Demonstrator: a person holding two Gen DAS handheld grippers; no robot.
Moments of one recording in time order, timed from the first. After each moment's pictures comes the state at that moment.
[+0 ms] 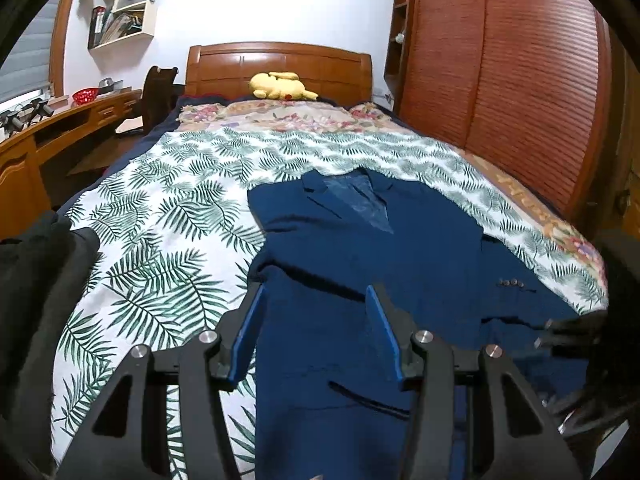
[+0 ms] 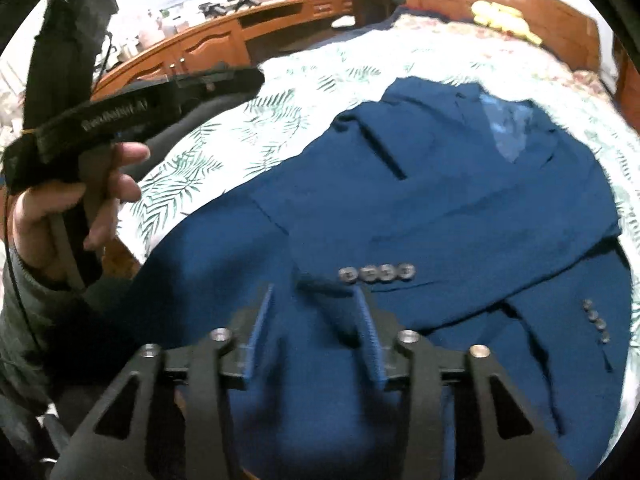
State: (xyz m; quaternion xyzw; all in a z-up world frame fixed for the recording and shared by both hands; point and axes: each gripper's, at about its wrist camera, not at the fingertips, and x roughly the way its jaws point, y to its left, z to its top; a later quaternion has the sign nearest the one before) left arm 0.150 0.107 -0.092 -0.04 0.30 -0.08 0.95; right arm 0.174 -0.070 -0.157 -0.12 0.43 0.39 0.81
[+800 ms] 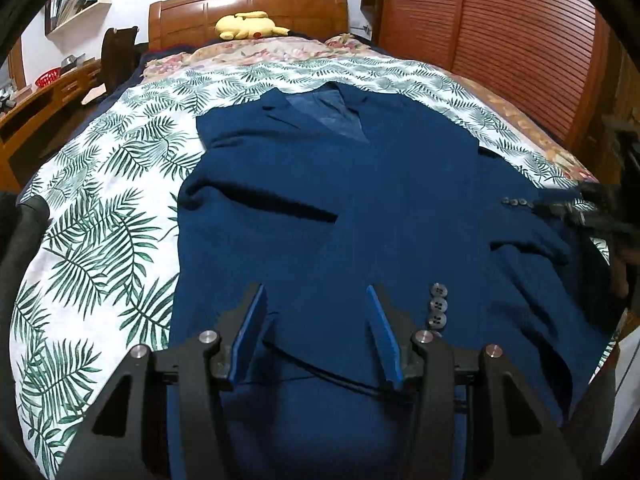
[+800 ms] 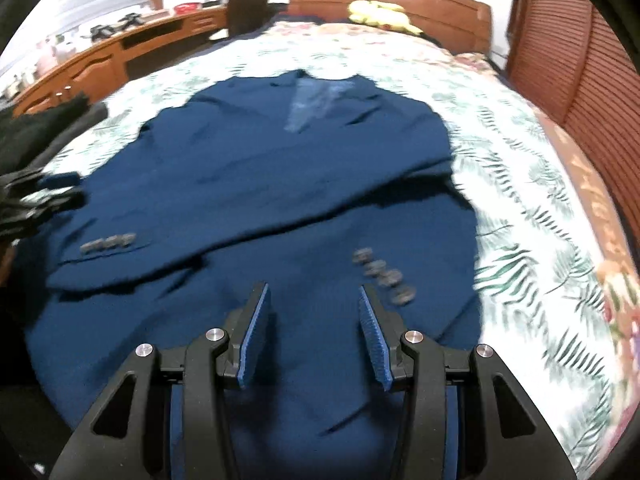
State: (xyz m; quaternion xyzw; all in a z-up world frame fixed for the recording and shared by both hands) left arm 0.177 0.050 -0.157 0.00 0.40 -0.11 0.91; right arm 0.251 -0.223 -0.176 -0.13 0.41 0.20 0.88
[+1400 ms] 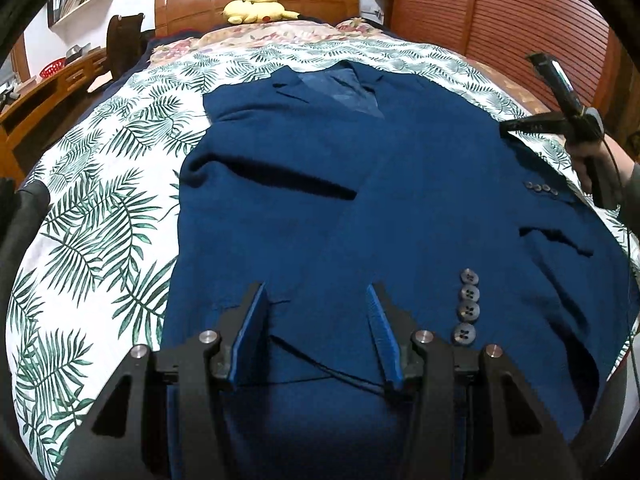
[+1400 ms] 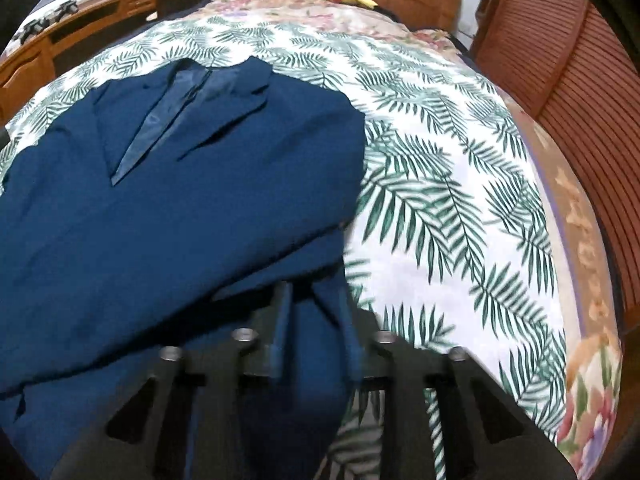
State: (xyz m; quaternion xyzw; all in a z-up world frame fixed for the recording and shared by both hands) left arm 0.188 0.053 -0.181 0.01 0.43 -0.09 0.90; right arm 0.419 -0.264 -0.192 -0.16 0.45 0.12 0.87
